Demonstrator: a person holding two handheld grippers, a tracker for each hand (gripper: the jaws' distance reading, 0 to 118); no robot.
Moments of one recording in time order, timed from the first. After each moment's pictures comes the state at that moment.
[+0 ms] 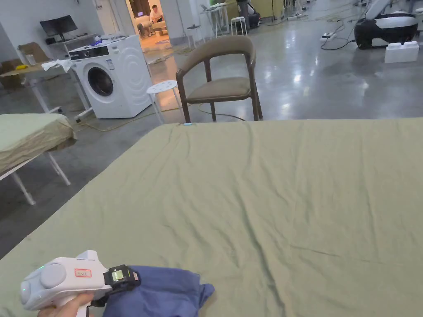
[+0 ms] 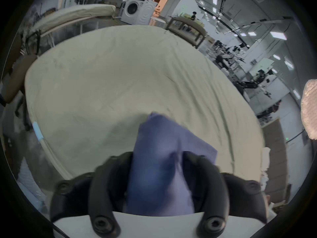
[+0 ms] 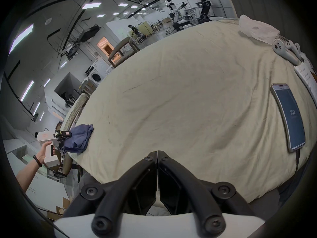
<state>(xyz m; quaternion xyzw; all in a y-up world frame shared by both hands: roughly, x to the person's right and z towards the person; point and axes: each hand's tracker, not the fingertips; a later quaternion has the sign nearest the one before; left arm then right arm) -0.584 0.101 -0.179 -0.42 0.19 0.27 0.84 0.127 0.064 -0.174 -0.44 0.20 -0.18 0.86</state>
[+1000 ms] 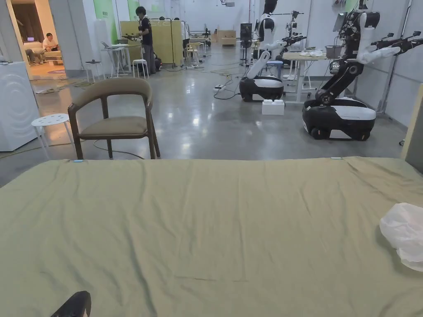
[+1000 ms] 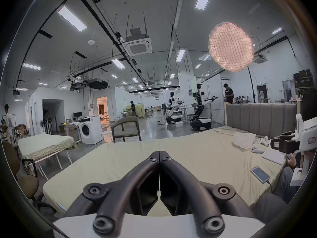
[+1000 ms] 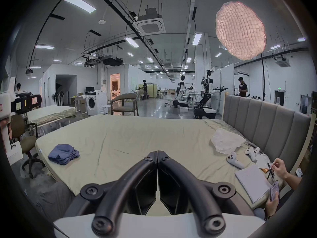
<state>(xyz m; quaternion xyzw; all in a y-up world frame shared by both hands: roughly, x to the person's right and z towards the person) -0.218 0.269 0.004 -0.02 0.03 -0.06 1.00 0.152 0.208 -0.055 -0.11 0.13 0.03 0.99</state>
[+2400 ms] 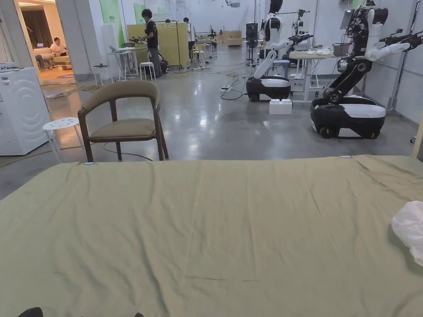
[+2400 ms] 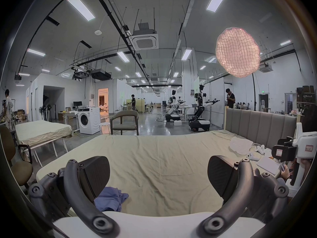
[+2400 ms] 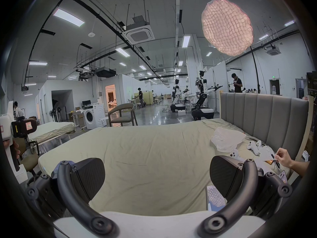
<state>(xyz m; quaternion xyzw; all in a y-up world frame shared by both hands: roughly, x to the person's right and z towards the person) -0.227 0.266 -0.001 -0.04 0.03 0.00 1.00 0.163 0.214 -0.062 -0.09 0.11 -0.03 0.99</state>
